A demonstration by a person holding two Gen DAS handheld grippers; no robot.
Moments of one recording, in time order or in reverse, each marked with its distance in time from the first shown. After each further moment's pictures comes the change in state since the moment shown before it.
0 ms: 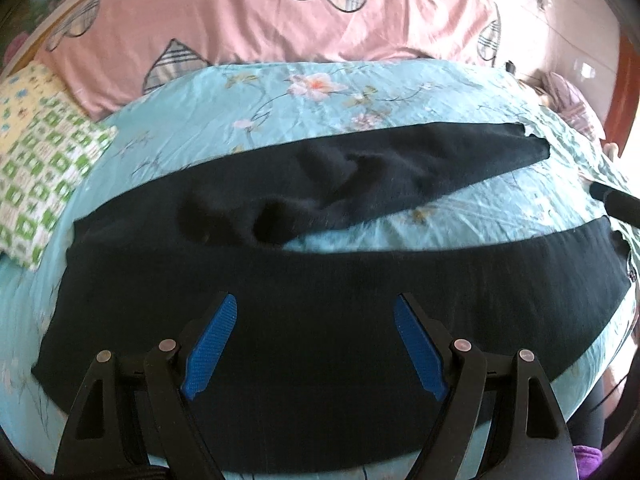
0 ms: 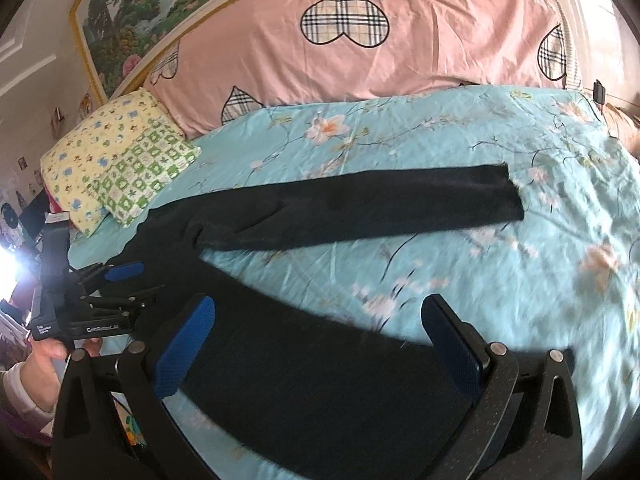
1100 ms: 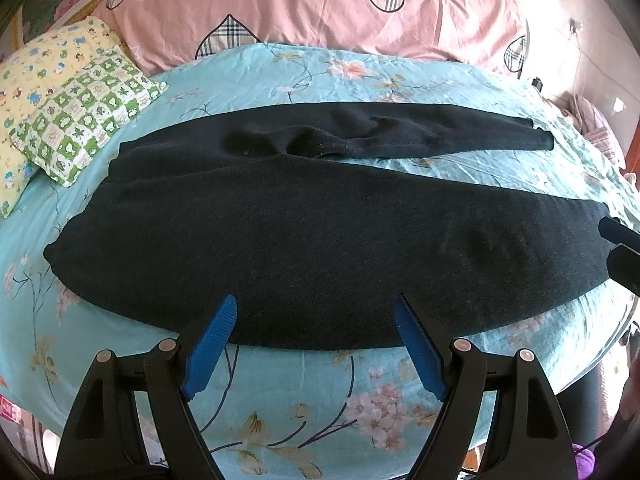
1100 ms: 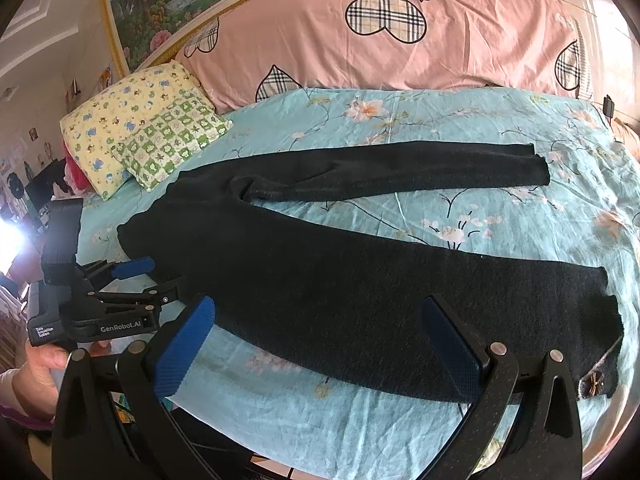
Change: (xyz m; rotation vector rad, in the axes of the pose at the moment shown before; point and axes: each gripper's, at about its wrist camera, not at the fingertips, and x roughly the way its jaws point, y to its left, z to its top) left arm -0.042 -0.010 -0.083 -0.158 -0.004 0.088; right arm -0.018 0.070 -0.065 -0.089 -0.031 0.014
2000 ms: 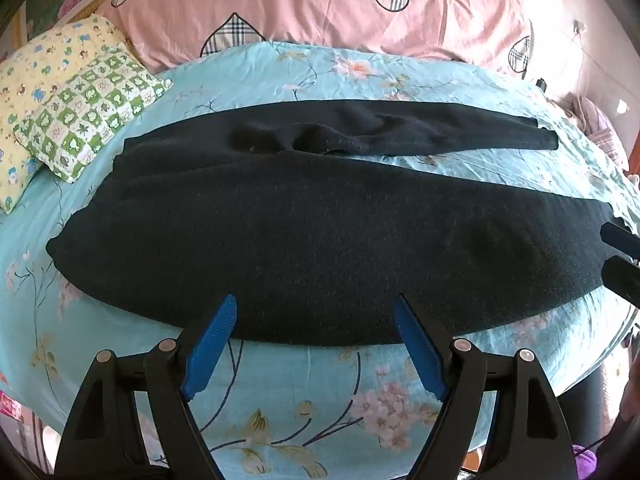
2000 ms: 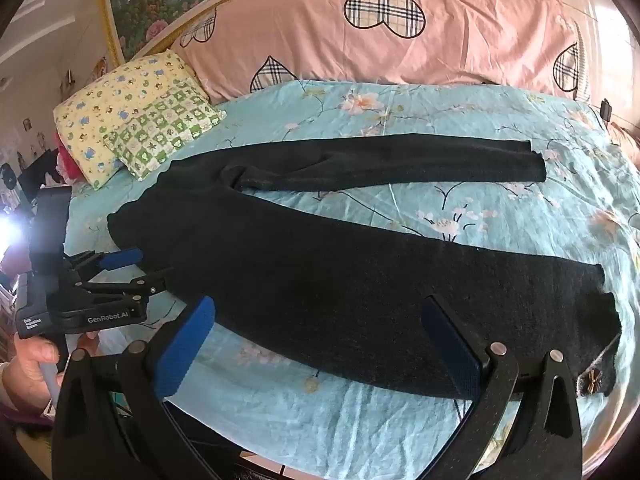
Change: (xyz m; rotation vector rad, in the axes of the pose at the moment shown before) left arm 0.001 0.003 -0.003 -0.010 -0.002 0.015; right arm 0.005 0.000 -0.004 -0.017 0.019 -0.025
